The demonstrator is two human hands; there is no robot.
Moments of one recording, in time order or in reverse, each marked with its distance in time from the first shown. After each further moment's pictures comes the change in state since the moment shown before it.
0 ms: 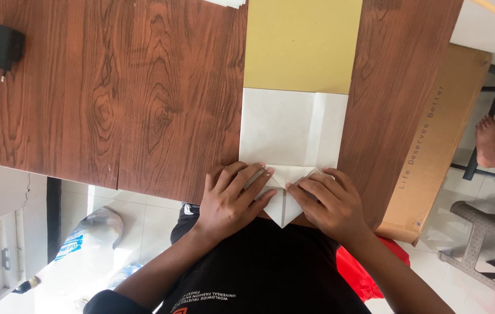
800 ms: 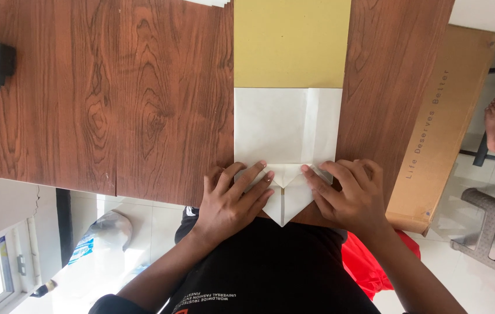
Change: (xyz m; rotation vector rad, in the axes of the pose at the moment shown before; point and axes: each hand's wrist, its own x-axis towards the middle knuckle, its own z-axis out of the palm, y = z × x) left_hand 0.000 0.002 0.001 0.036 -0.099 0.036; right_hand -0.007 0.022 -0.015 -0.216 0.006 0.074
